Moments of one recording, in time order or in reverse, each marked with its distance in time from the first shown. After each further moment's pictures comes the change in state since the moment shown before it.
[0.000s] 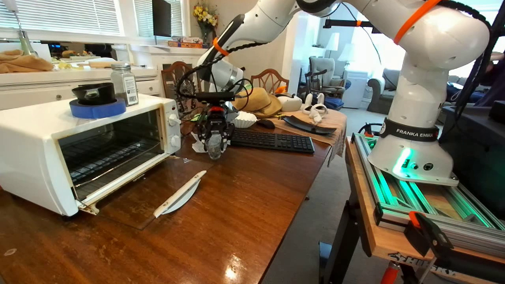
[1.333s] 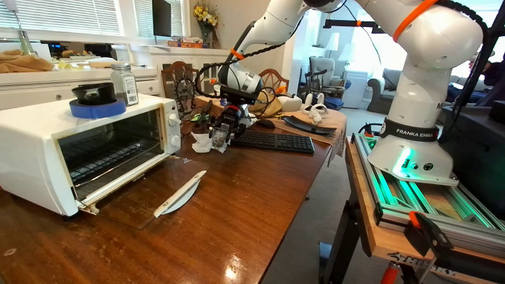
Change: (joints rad) arm -0.103 -0.054 0.003 -0.199 0.288 -0.164 -0.380
